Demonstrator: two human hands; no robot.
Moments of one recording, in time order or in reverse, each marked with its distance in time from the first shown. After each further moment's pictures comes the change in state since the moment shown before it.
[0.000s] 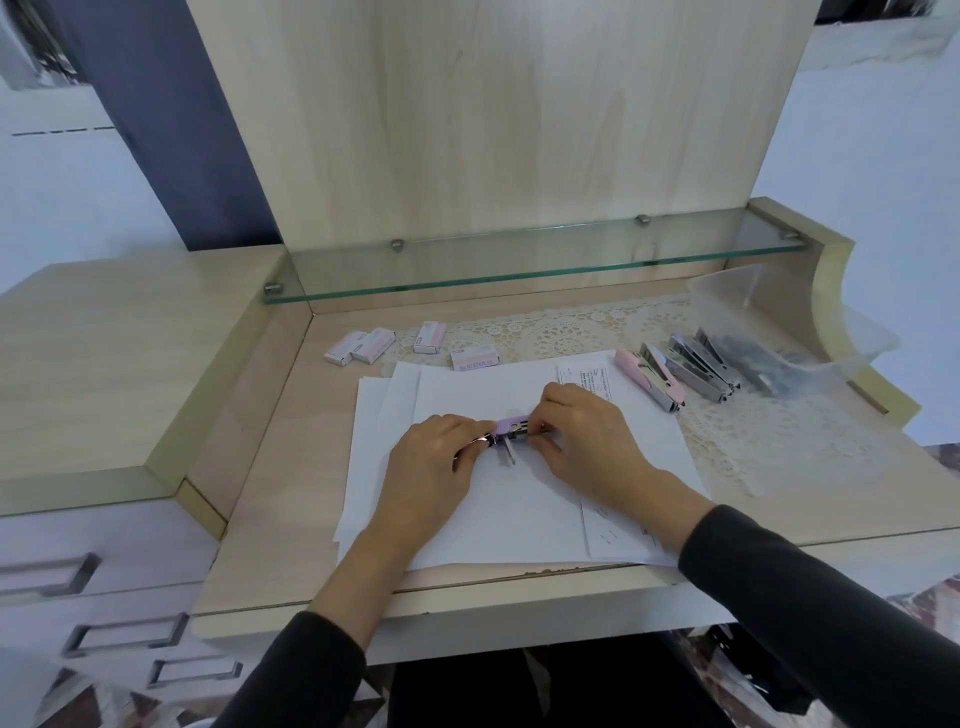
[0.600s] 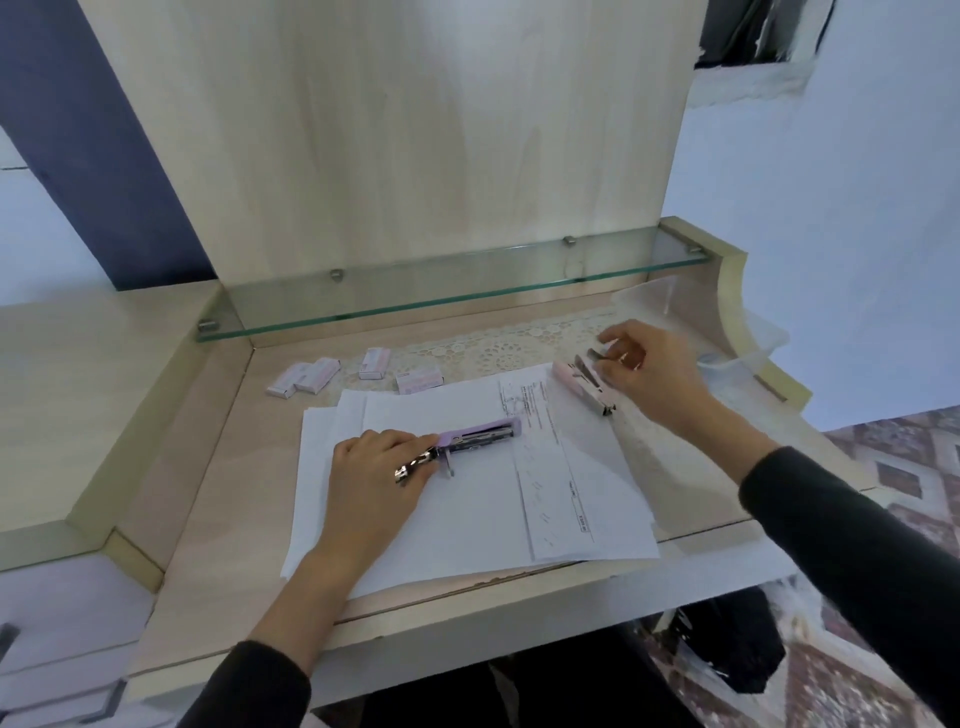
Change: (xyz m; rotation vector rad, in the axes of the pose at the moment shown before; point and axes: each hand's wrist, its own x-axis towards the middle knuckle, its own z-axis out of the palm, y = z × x) left_hand 0.004 -0.003 -0.005 0.147 -0.030 -0.047; right_hand 0.004 0.068 -0.090 0.216 0.098 0.535
